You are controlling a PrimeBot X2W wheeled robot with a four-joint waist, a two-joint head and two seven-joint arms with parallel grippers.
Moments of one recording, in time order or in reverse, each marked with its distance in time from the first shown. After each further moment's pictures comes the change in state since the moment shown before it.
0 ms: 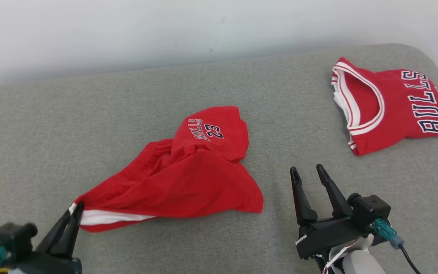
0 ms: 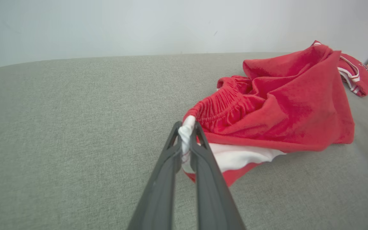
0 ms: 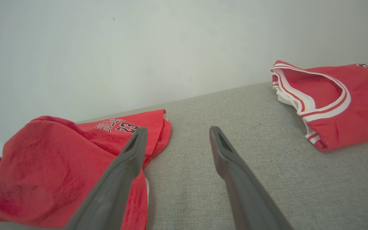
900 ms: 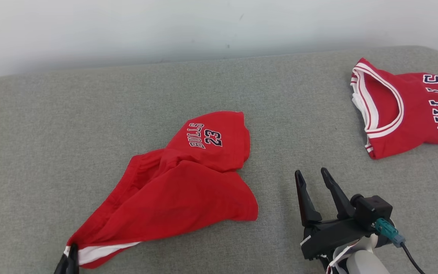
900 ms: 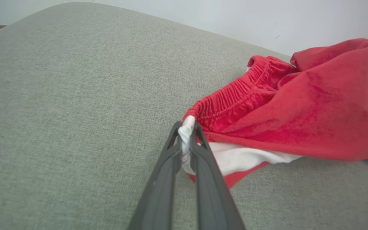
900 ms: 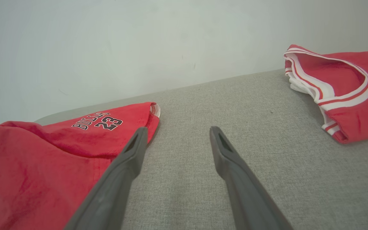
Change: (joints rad) left arm 0.314 -0.340 0.395 0.061 0.198 -0.003 -0.048; right arm -0.009 -0.020 -0.007 0.048 0.000 0.000 0.000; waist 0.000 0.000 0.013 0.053
